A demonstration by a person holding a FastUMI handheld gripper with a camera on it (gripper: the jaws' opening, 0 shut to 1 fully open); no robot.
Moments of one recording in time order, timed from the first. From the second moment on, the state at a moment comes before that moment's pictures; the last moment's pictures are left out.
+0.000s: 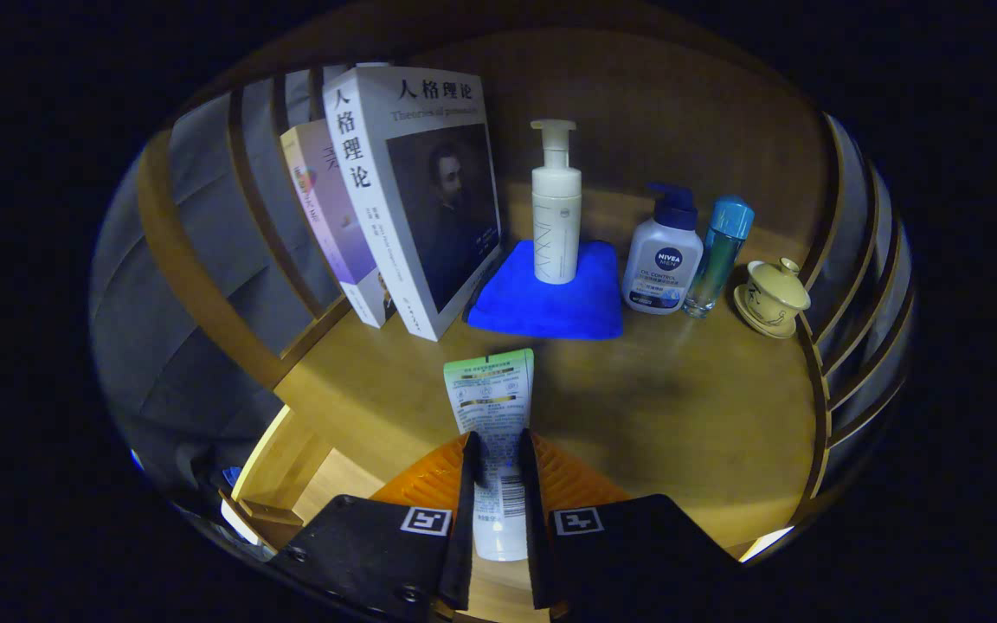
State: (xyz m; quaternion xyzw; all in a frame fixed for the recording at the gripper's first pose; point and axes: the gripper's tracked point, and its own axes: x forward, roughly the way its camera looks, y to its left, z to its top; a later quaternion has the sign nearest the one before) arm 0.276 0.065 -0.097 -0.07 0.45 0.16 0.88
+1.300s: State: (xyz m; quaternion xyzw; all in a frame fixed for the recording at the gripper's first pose) arm 0.095 0.059 -0.015 -0.03 0.13 0.09 0.99
